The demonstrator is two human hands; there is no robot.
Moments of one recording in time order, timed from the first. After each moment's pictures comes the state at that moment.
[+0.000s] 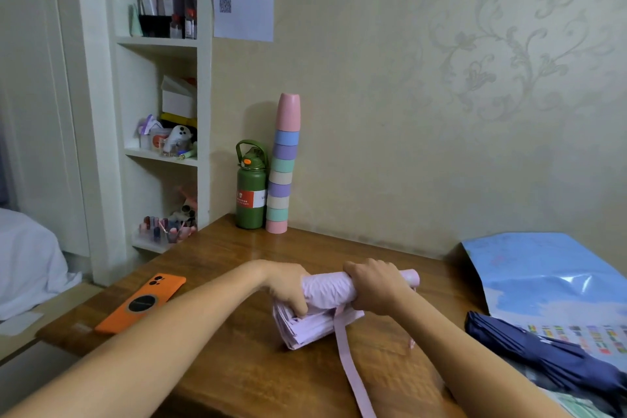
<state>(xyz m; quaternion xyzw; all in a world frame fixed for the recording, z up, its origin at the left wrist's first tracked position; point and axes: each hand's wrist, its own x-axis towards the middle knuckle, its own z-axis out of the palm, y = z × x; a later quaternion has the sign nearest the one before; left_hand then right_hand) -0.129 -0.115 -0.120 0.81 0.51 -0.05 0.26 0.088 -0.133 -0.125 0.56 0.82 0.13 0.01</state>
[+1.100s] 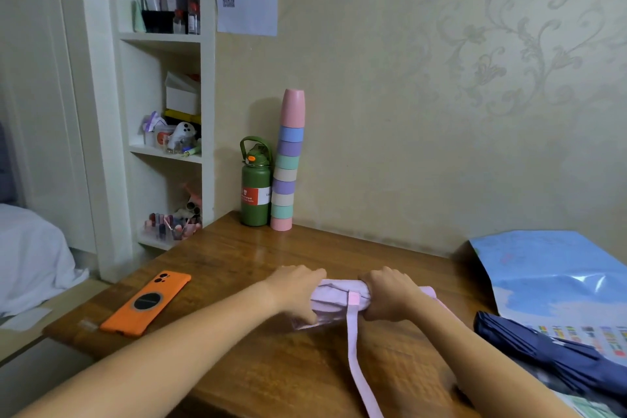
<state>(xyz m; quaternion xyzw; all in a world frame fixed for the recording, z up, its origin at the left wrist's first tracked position) -0.117 -0.132 -0.147 0.85 0.53 -0.01 0.03 0.107 -0.124 -0.143 0.56 0.83 0.03 0.00</state>
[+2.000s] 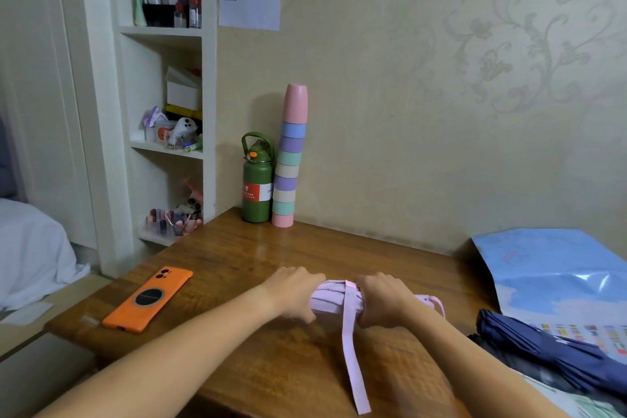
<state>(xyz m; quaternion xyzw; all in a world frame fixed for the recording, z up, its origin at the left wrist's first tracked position) -0.119 -0.134 -0.158 0.85 0.52 -0.01 -0.01 0.095 -0.126 -0.158 0.56 0.83 0.02 0.01</state>
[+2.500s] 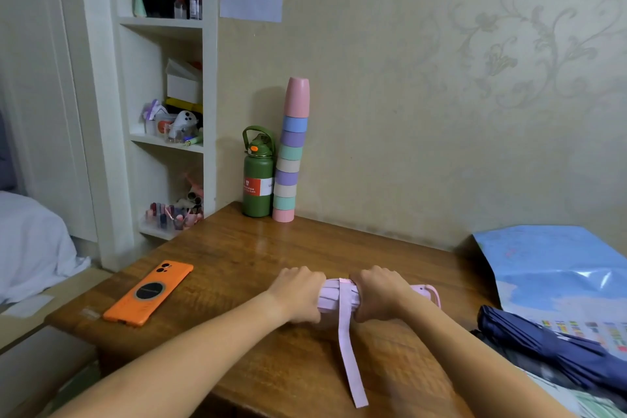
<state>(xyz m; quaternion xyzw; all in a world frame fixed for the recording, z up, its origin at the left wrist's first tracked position) -0.105 -0.138 -0.172 0.82 0.57 0.02 -0.02 0.082 -0.124 -0.152 0.56 0.83 0.02 0.03</state>
